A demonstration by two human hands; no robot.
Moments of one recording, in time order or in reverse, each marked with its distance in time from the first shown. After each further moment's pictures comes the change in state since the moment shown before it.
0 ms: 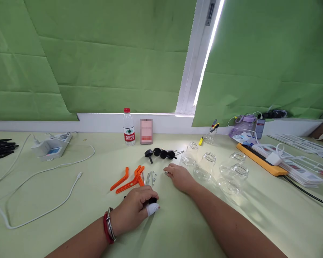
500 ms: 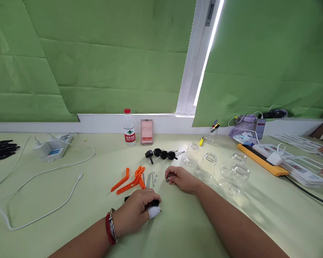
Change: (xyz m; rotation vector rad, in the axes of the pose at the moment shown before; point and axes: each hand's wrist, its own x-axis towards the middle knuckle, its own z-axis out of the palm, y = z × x) left_hand 0.002 0.001 0.001 -0.024 -0.049 -0.006; right_hand -0.006 0.011 -0.001 0.710 -0.204 0.041
